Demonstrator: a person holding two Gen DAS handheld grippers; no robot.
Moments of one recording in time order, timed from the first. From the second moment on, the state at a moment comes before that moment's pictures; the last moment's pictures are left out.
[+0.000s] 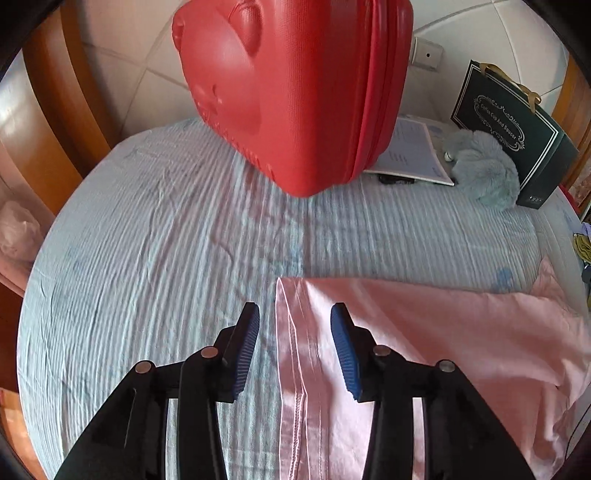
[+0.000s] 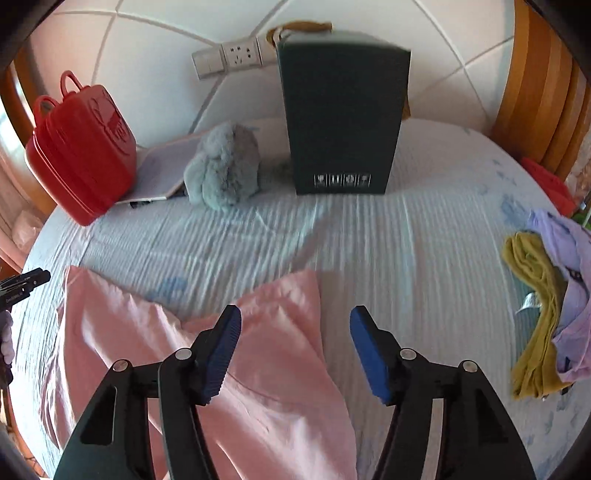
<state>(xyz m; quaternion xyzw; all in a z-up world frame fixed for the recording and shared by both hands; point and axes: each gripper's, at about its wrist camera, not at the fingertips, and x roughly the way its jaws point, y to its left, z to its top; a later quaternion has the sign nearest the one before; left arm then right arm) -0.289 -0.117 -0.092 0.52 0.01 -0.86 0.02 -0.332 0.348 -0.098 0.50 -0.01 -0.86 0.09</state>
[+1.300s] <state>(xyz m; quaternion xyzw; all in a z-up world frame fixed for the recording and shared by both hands) -0.289 -0.115 -0.065 0.47 0.00 -0.88 0.04 -0.356 0.318 -0.043 0.37 0.05 -0.92 0.10</state>
